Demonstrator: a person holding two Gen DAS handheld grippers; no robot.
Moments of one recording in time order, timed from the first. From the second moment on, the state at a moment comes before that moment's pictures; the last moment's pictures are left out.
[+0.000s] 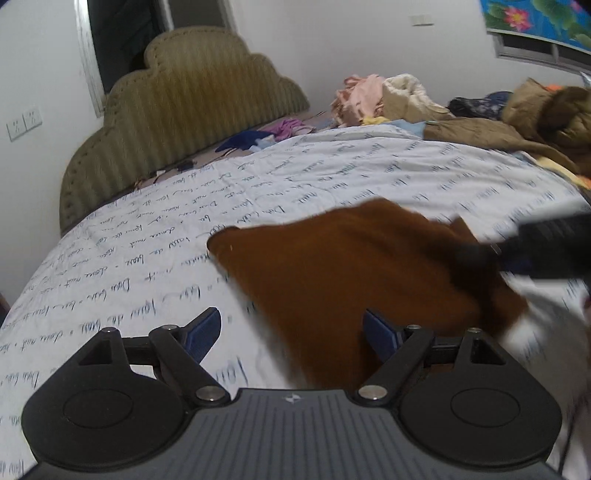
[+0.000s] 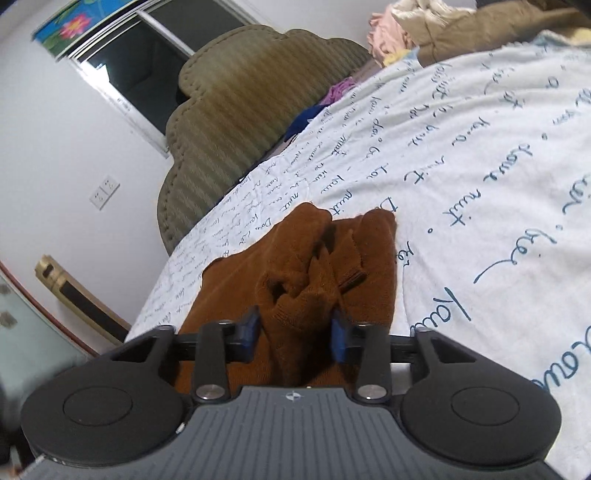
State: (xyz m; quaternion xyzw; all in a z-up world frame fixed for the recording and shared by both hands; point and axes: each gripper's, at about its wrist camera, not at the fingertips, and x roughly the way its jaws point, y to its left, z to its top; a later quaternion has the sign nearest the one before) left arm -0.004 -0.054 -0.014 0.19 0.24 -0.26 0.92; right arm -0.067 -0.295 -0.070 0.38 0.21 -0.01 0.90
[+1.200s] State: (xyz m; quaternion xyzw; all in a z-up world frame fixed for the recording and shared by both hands) left arm -0.014 -0.056 -0.055 0.22 0.22 -0.19 0.93; right arm -0.058 -0.292 -0.069 0.40 0.23 0.03 0.89
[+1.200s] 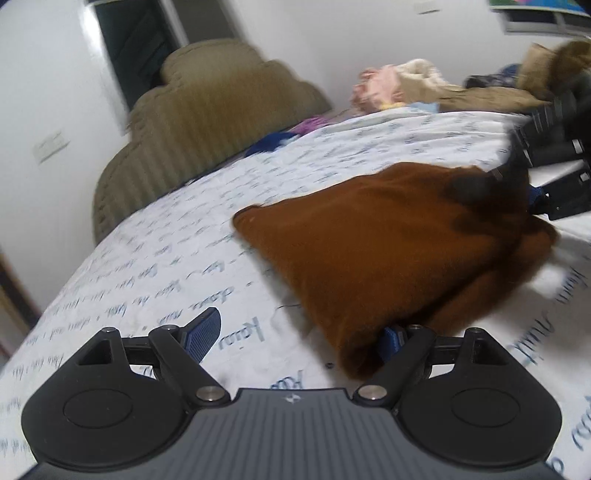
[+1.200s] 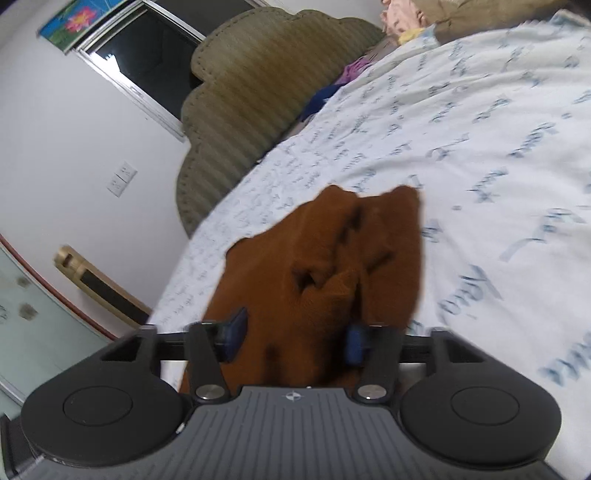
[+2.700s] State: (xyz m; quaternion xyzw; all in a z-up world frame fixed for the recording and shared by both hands) left arm -0.017 0.011 -0.045 0.06 0.29 -0.30 0.91; right arm -0.074 -0.257 -0.079 0.21 0.26 -0.04 0.94
